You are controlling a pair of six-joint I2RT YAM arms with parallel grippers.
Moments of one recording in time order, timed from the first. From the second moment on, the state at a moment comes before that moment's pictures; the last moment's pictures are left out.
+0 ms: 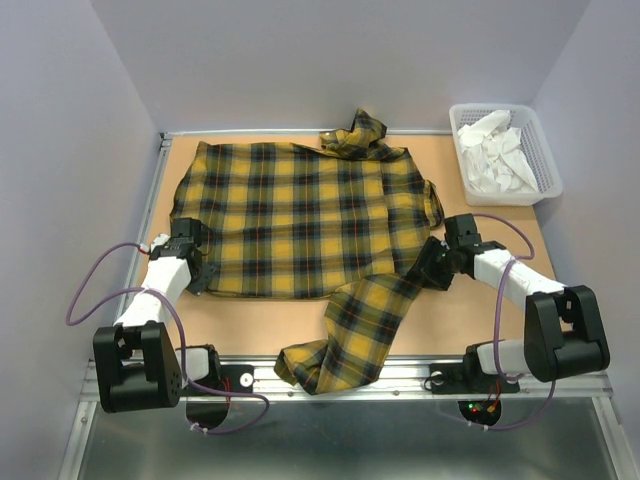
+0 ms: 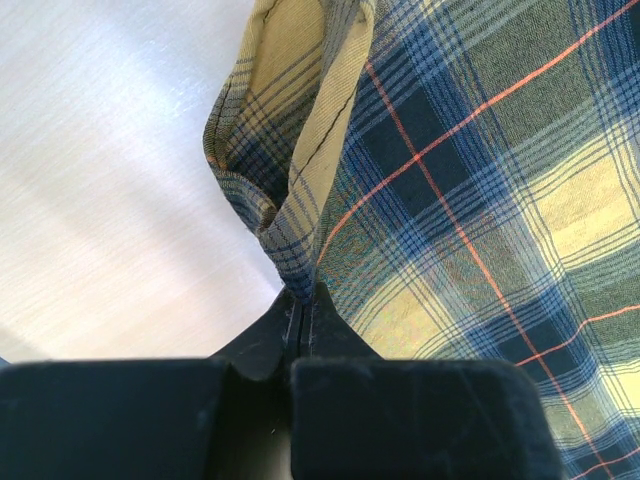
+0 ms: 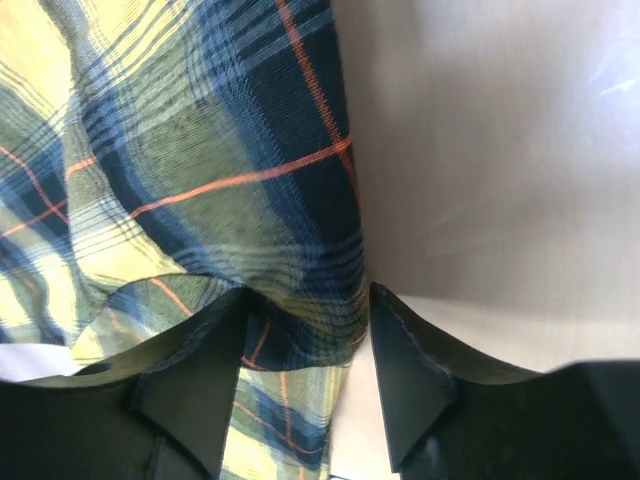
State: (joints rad) left arm 0.06 1.19 0.68 -0.73 -0.28 -0.90; right arm 0.16 1.33 0.65 -0.44 -0.24 0.70
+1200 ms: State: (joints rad) left arm 0.14 1.26 0.94 -0.83 -0.29 -0.74; right arm 0.16 1.44 1.16 -0.86 -0.17 0.61
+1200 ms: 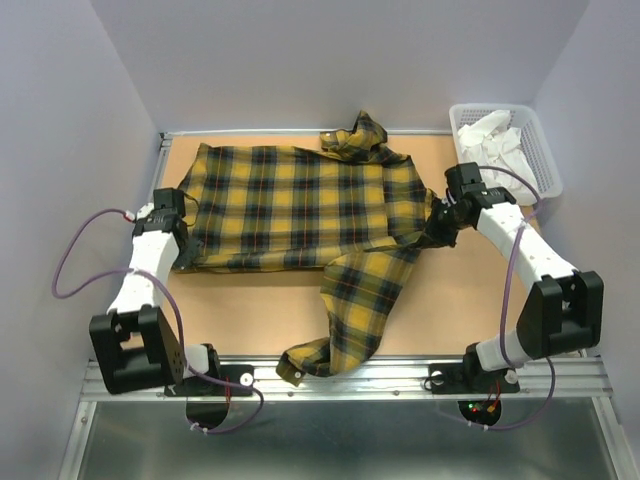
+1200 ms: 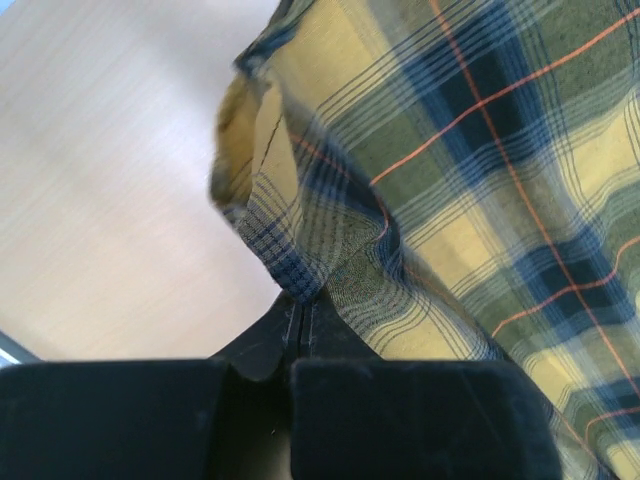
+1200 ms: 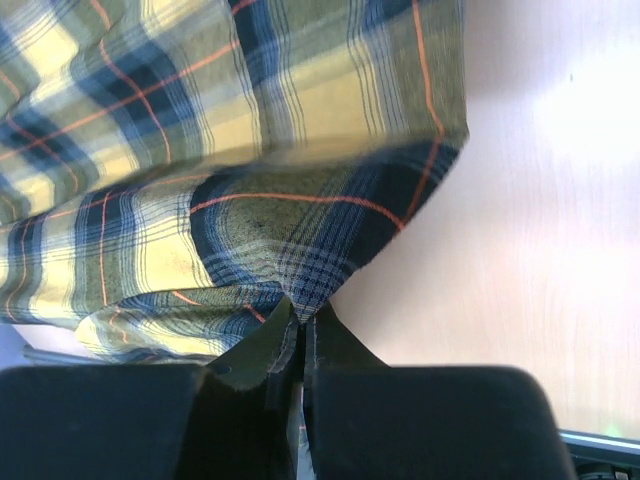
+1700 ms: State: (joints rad) left arm 0.13 1.69 1.28 -0.74 -0.23 -0.65; right arm 0.17 1.69 1.31 -0.80 -0.11 0.60
